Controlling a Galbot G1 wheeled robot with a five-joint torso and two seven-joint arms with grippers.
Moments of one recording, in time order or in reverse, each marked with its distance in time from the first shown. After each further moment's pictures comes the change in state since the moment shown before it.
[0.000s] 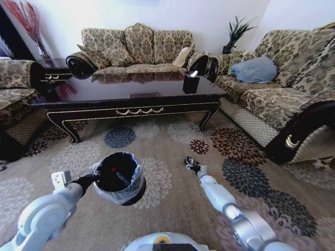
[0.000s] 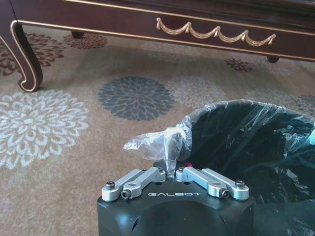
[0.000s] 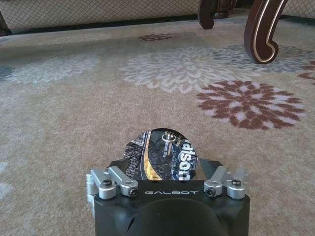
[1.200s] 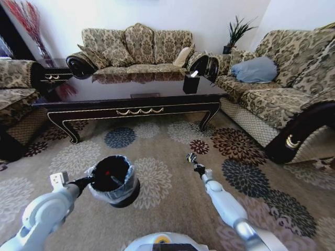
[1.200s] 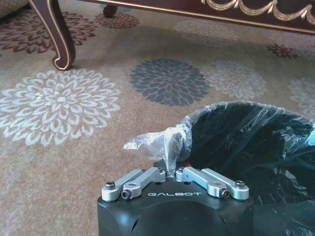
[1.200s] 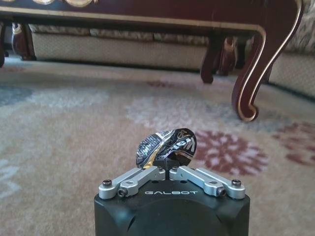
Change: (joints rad) left arm -0.056 0.001 0.006 0.189 0.030 0.000 0.025; right arm -0.284 -0.130 0.112 0.412 -0.128 0.111 0.035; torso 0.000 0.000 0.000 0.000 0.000
